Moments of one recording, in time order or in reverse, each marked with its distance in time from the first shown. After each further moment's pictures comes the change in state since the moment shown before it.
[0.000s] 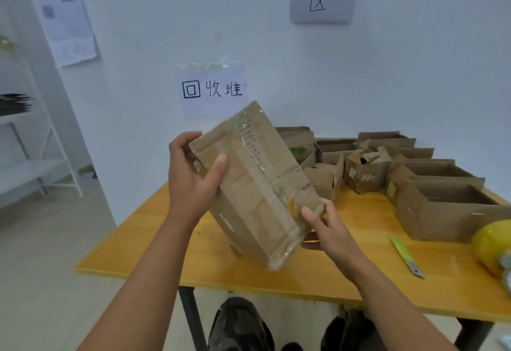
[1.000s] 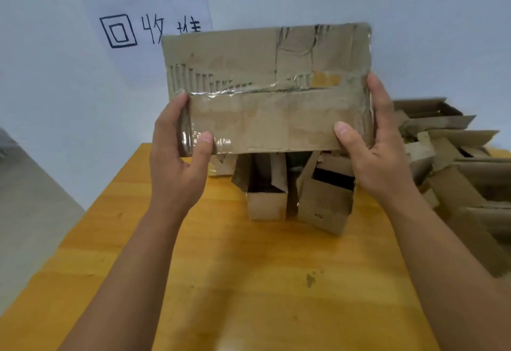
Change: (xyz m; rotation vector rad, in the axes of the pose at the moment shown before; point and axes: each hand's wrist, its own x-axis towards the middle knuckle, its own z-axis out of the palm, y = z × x) left_hand 0.130 -0.151 0.124 0.180 -0.155 0.020; right_hand 0.234 -0.068 -0.087 -0.371 0.264 -0.464
